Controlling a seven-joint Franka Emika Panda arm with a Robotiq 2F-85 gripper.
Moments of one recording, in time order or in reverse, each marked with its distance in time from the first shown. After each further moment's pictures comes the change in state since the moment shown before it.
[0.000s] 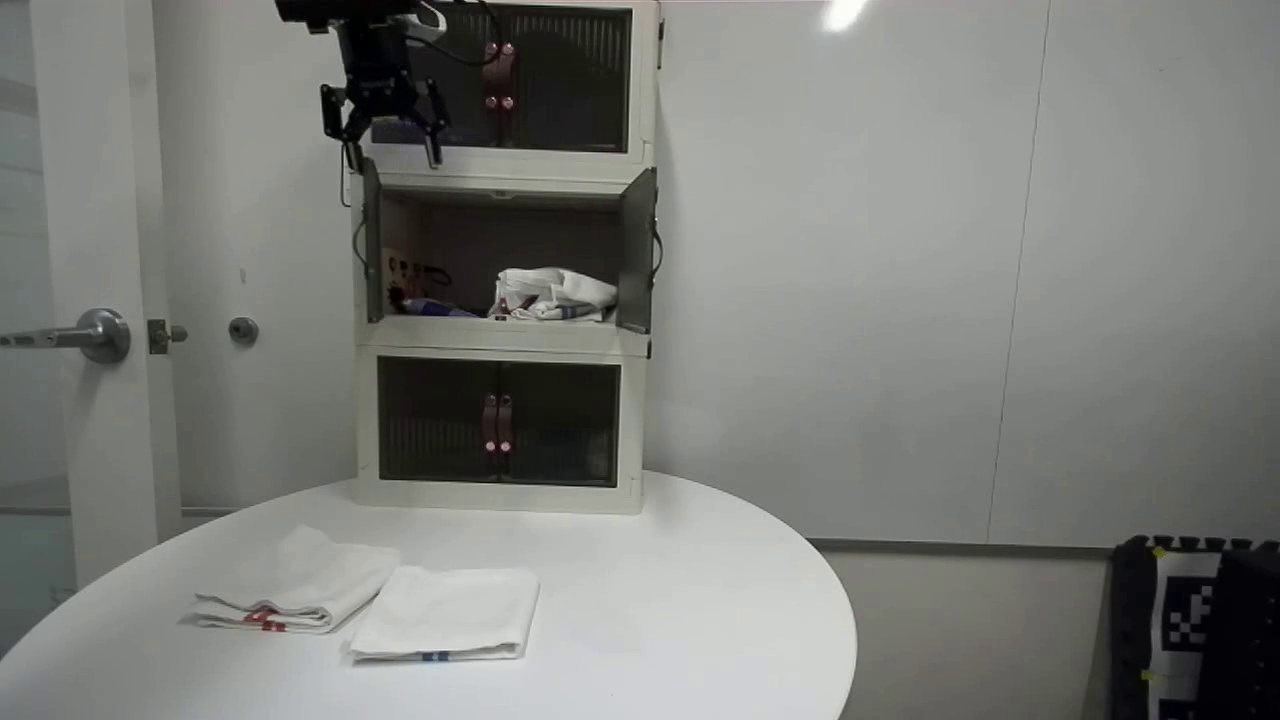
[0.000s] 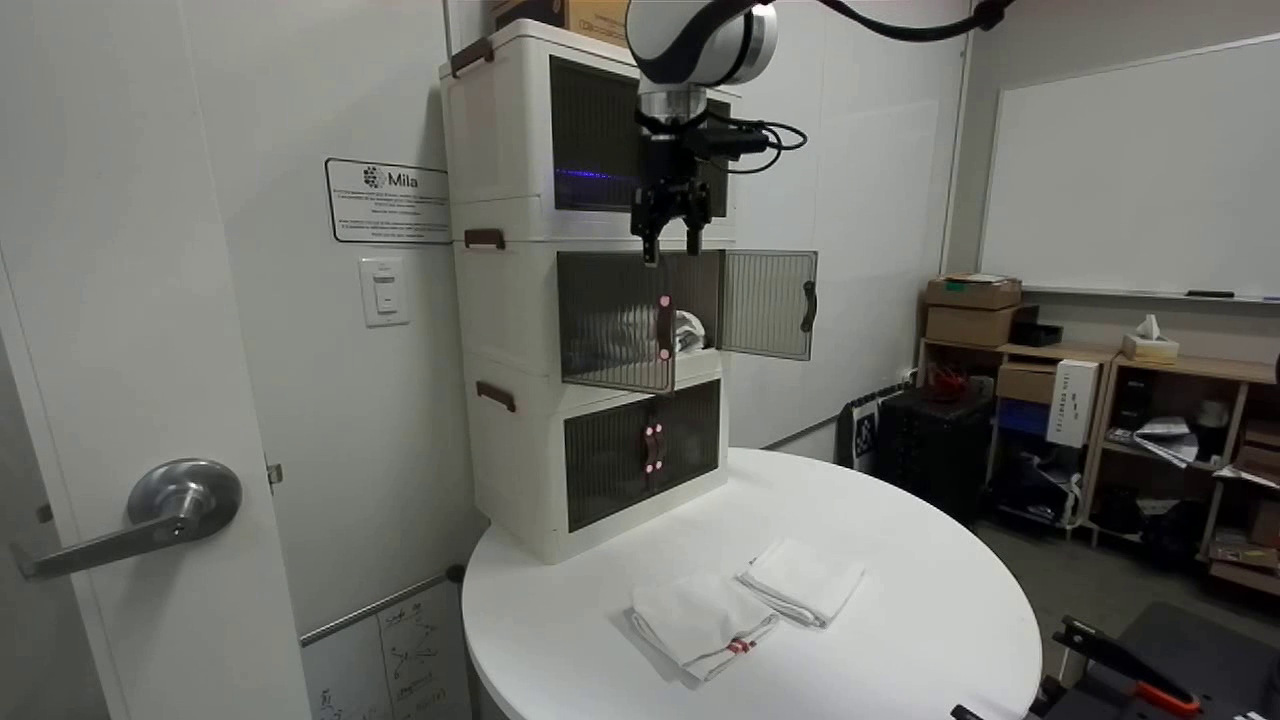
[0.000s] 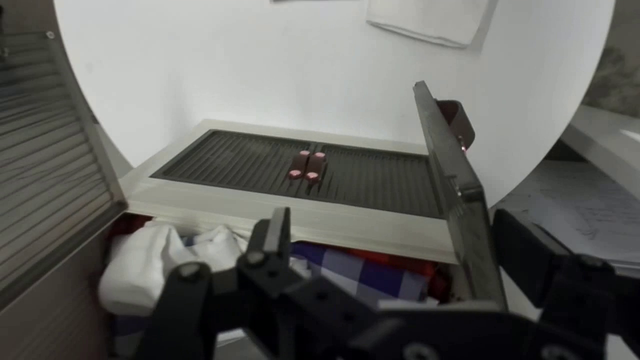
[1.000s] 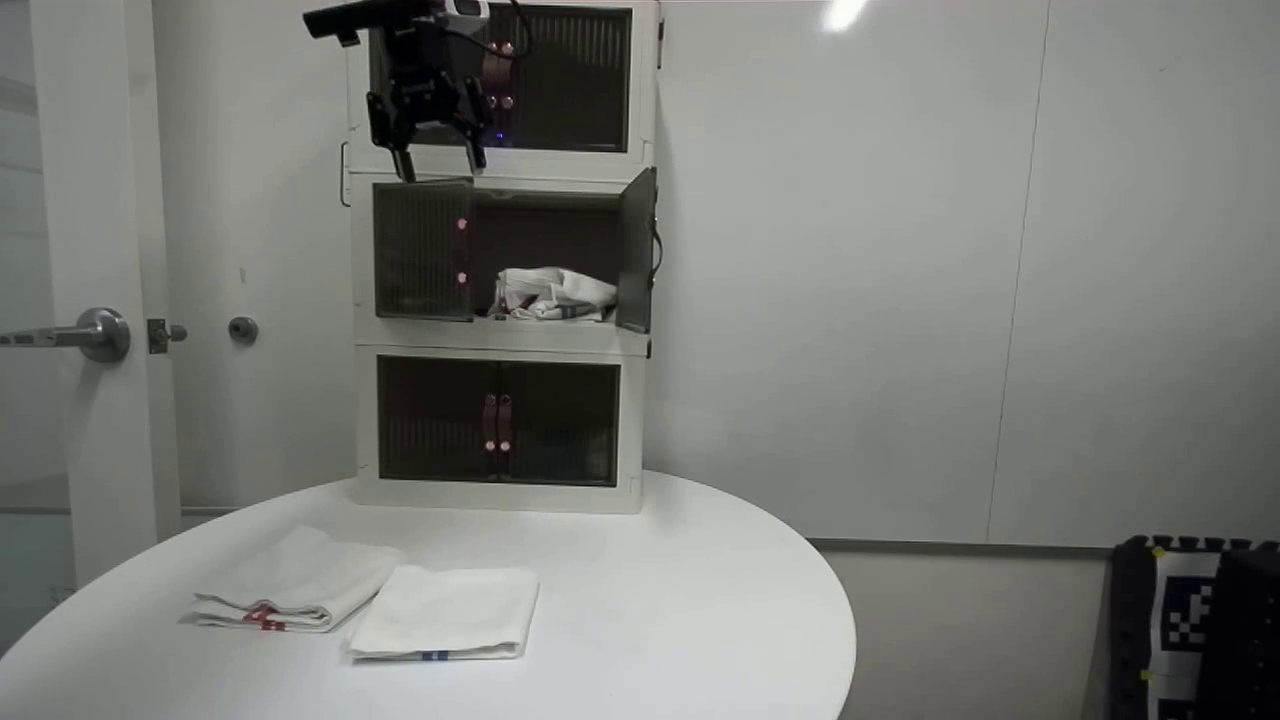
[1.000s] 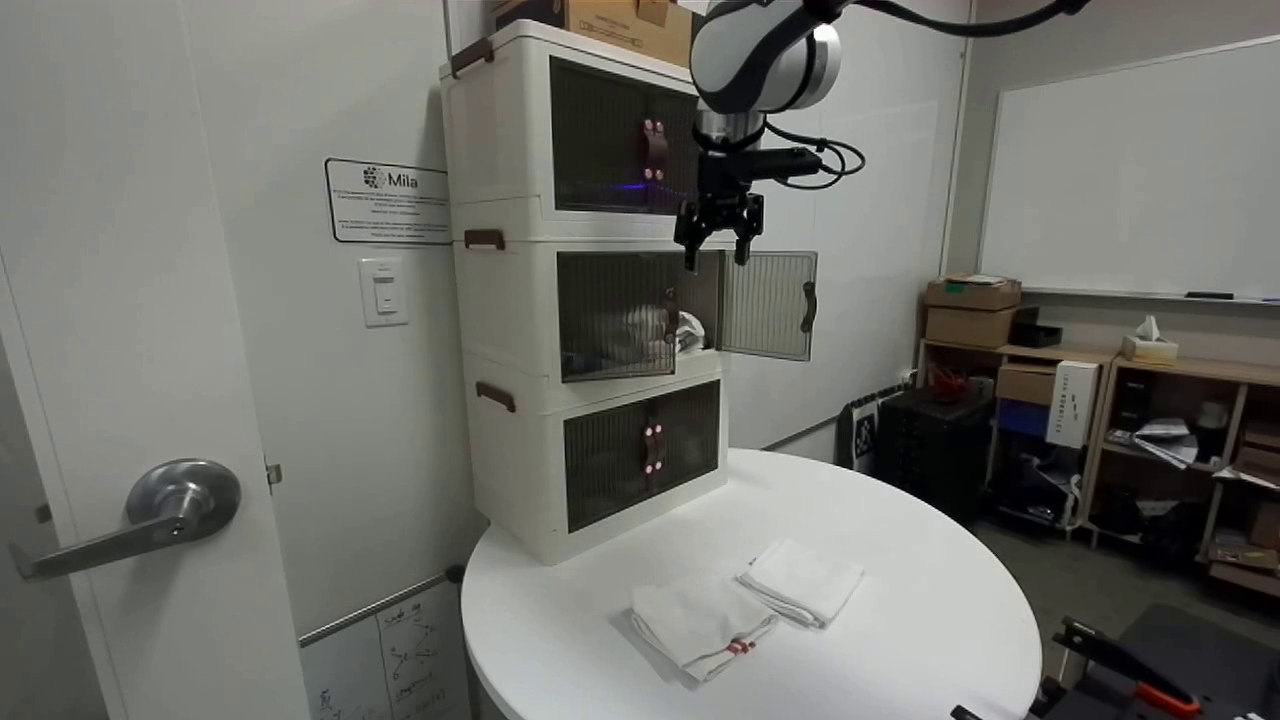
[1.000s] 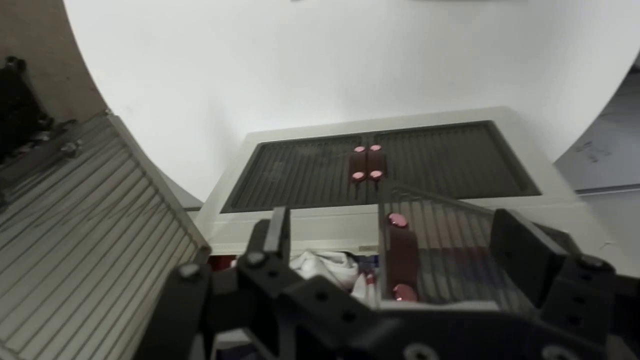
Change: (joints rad) arm -0.052 -0.140 -0.065 -0.256 0.037 0.219 0.120
